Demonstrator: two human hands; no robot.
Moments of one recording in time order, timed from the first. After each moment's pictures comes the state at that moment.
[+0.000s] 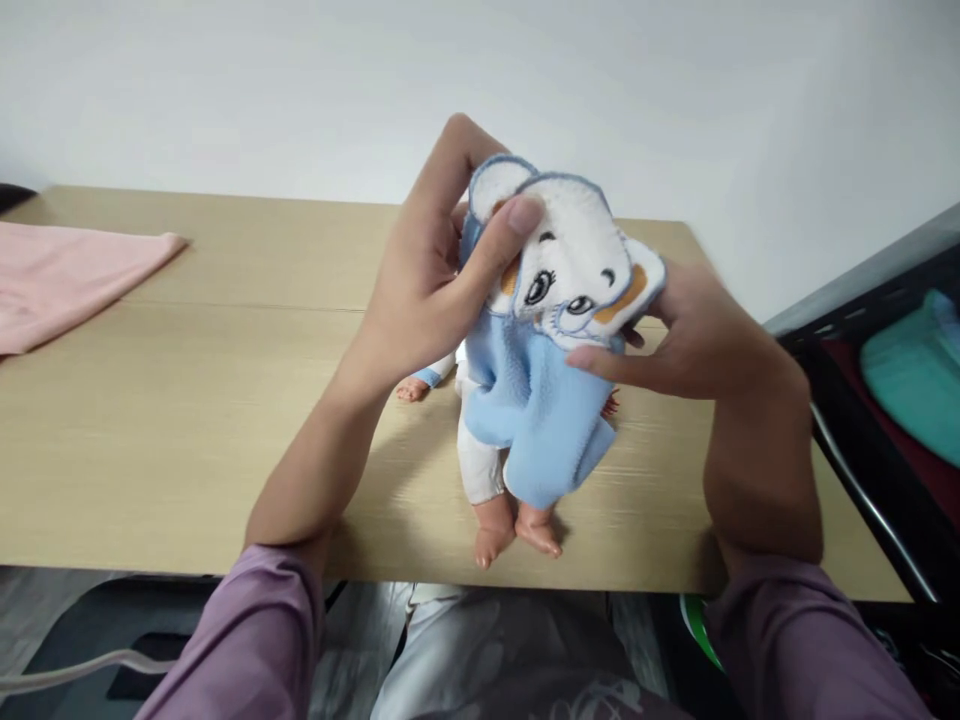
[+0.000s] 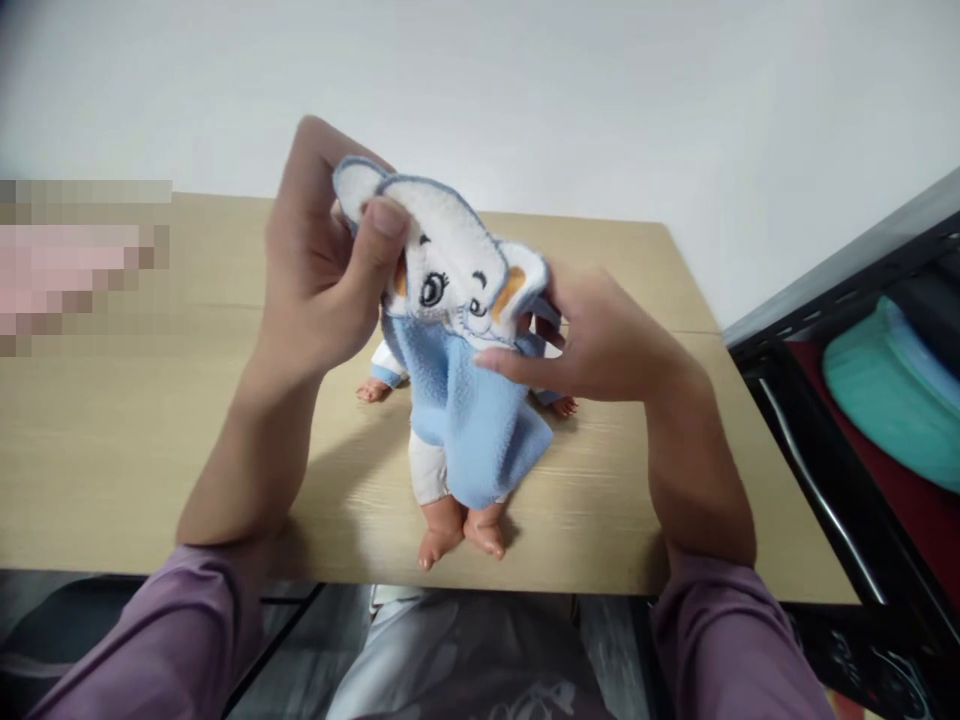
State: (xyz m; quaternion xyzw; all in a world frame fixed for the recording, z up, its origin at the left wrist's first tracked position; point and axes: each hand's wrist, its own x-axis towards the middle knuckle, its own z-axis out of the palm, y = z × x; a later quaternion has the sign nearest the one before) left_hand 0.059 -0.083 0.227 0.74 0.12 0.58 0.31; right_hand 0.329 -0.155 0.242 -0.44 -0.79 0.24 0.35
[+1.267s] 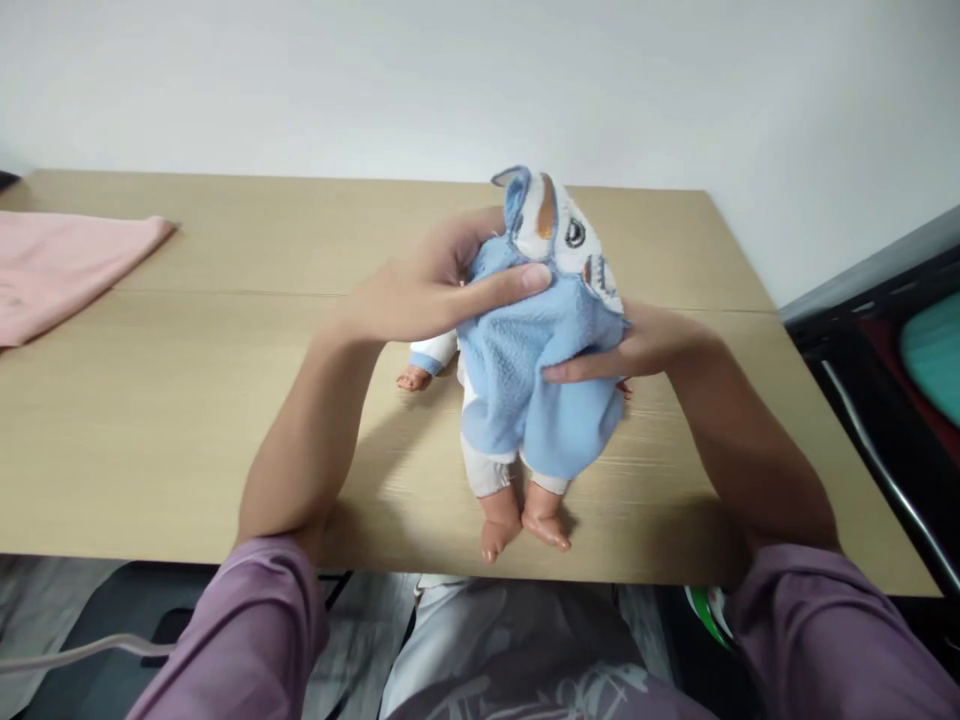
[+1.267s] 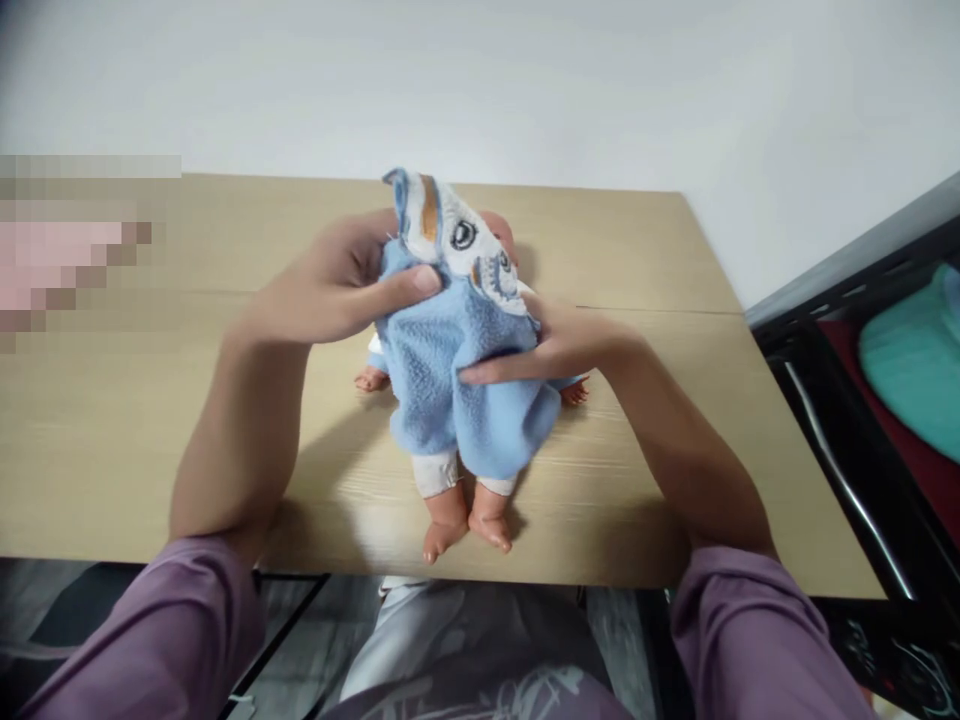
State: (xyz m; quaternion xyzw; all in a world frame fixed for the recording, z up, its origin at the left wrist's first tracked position) left_hand 0.040 -0.034 0.204 0.83 0.08 0.35 0.44; right_hand 0.328 -0.105 0.174 -0.35 -0.73 0.51 0.29
